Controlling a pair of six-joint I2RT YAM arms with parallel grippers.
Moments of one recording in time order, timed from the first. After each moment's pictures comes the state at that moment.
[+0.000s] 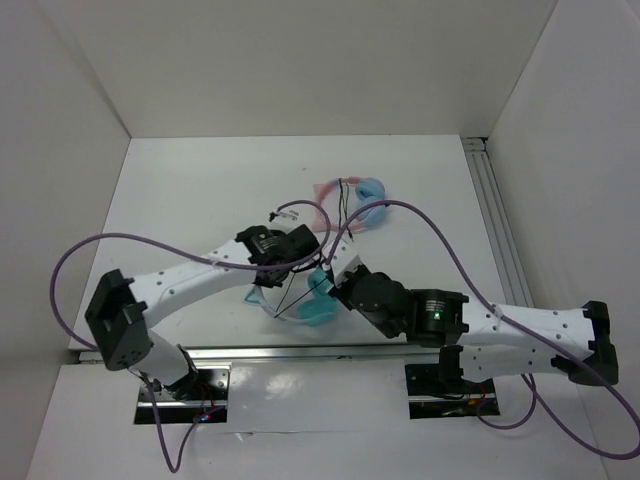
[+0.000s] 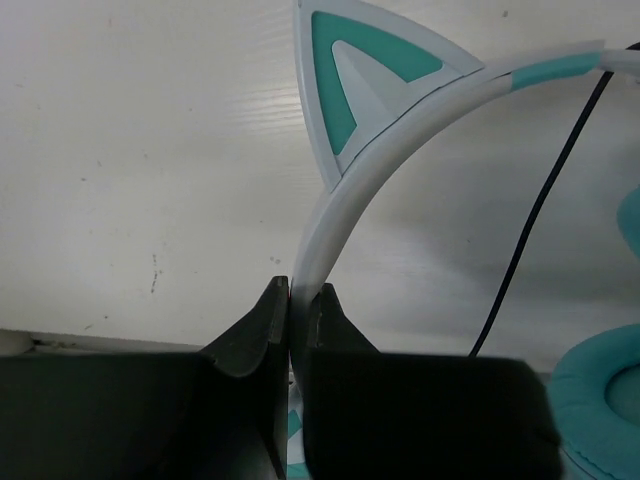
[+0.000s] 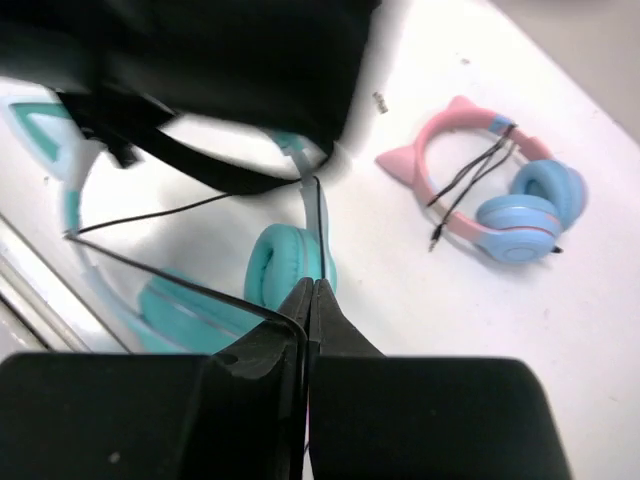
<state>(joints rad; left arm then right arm) -0.91 1.55 1.28 -1.17 -0.62 -0.71 1.35 1.00 0.89 -0.31 0.67 -0.01</state>
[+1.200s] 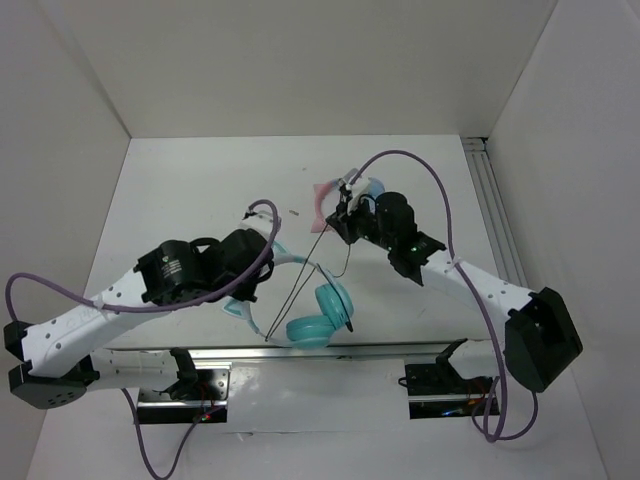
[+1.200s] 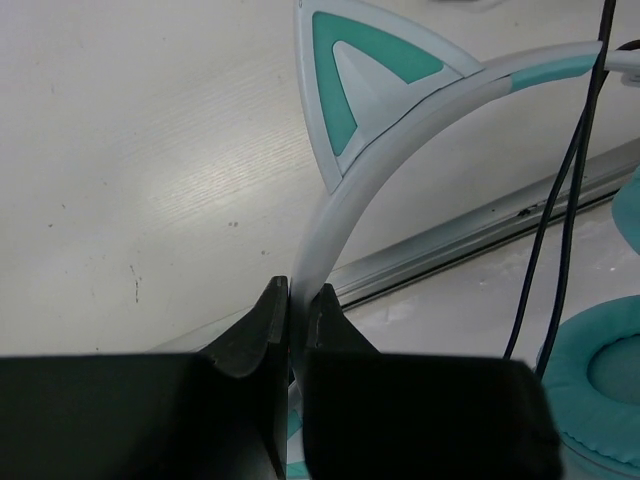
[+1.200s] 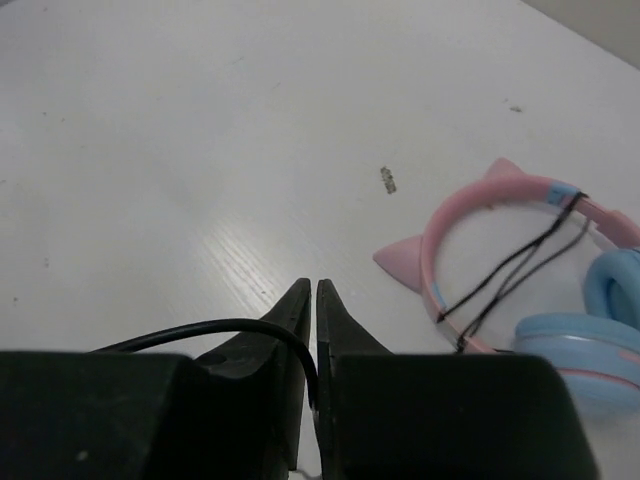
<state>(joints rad) -1.06 1.12 1.36 -1.26 -0.43 -0.54 0.61 1.28 0.86 0.17 -0.20 -0.05</state>
